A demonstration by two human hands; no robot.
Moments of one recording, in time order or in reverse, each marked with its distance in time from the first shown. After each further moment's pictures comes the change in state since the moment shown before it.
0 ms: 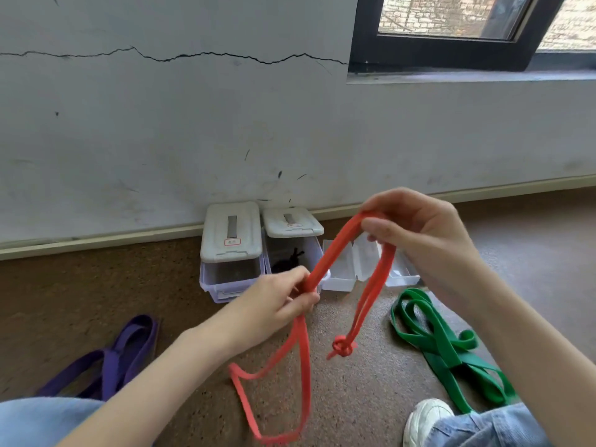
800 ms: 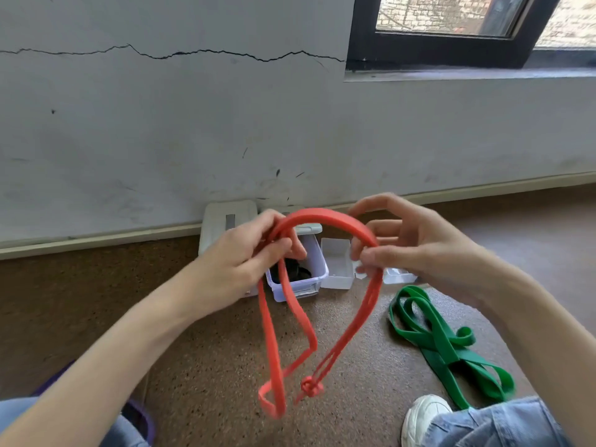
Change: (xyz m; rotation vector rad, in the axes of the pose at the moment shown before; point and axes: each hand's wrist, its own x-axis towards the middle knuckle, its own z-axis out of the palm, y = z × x) left_hand -0.003 0.011 -0.045 -0.254 0.105 0.118; right_hand -0.003 -0.011 -0.015 0.003 -0.340 0.292
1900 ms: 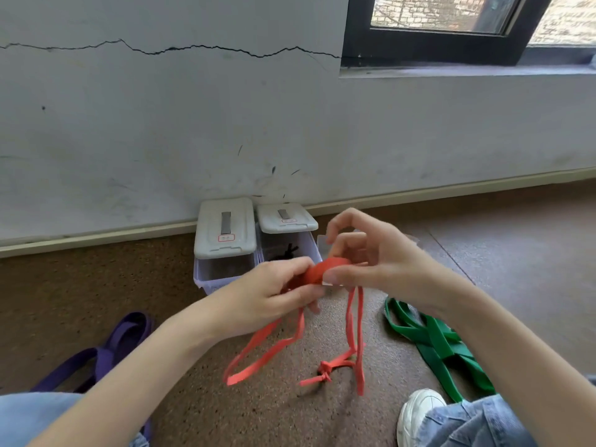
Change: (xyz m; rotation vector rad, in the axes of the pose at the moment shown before) left_hand -0.002 -0.013 0.032 0.104 -0.247 -0.068; right_hand 0.005 0.016 0.024 -0.121 0.010 -0.058
